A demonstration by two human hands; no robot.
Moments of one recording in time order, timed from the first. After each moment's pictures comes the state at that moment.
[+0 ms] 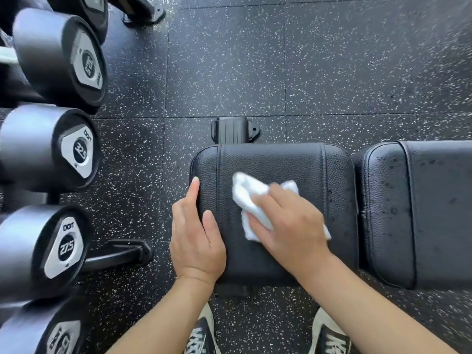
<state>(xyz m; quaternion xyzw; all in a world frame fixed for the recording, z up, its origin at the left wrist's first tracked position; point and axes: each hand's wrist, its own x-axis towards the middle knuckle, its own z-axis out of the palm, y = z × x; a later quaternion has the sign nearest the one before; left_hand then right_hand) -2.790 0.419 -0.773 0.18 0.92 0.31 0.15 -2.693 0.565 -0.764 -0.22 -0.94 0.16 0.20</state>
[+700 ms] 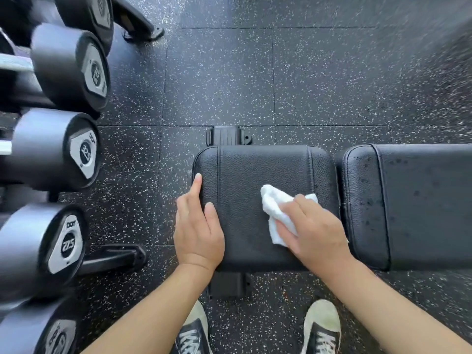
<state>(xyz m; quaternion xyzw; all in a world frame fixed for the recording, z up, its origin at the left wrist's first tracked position) -2.791 0.417 -0.766 0.18 0.91 0.32 0.17 -2.633 0.579 -0.760 -0.22 -0.96 0.10 0.14</state>
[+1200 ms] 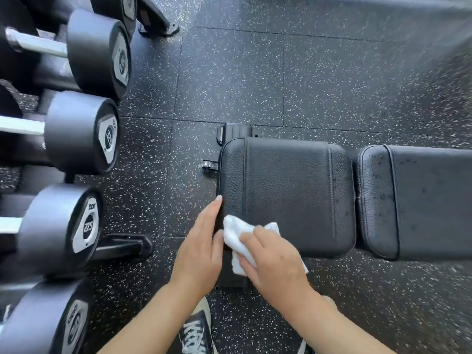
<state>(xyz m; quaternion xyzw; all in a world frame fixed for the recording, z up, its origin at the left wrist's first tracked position) -2.795 0.324 -0.750 0.29 0.83 0.33 0.34 -2.660 0.449 -0.747 -0.18 -0.96 0.18 0.09</state>
